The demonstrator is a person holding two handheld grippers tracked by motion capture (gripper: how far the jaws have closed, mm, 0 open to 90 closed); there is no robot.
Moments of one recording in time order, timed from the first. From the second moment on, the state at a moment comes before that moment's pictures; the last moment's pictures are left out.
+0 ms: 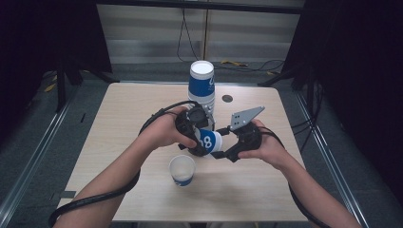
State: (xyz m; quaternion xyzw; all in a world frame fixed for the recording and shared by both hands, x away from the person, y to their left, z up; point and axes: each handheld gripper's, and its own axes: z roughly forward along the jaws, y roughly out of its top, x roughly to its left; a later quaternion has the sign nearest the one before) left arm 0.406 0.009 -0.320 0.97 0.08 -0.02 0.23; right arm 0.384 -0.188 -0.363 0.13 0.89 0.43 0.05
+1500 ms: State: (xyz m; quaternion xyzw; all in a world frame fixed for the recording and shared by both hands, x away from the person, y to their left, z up) left arm 0.406 0.023 -0.316 0.96 0.09 -0.01 0.27; right arm 0.385 -0.195 -0.366 0.14 0.89 0.42 0.06
